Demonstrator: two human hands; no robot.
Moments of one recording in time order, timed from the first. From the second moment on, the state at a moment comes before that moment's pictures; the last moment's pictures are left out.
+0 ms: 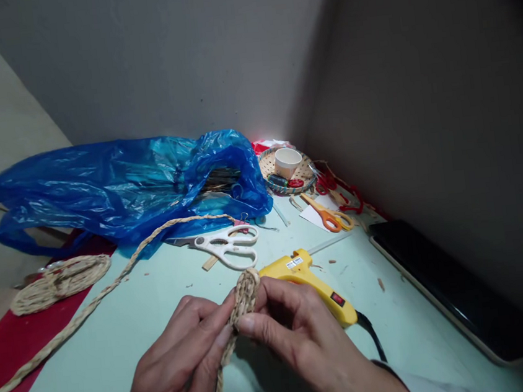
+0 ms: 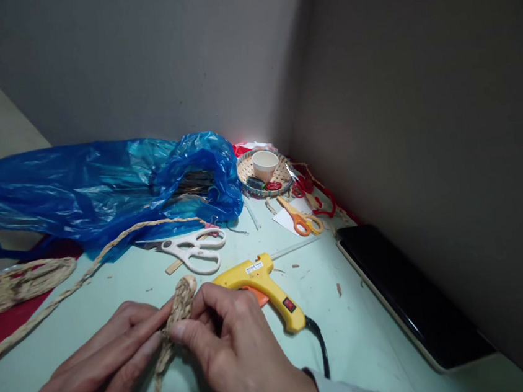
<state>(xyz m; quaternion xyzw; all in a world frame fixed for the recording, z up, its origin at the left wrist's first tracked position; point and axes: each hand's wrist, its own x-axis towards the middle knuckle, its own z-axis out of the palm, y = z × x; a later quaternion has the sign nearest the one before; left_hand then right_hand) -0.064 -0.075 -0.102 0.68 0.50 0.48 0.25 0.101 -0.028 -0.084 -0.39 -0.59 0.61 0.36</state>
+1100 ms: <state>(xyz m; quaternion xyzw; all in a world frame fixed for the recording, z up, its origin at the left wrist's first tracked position) -0.066 -0.072 -0.100 0.64 0.54 0.51 0.21 0.102 -0.027 -0.085 -0.36 -0.53 0.67 0.36</state>
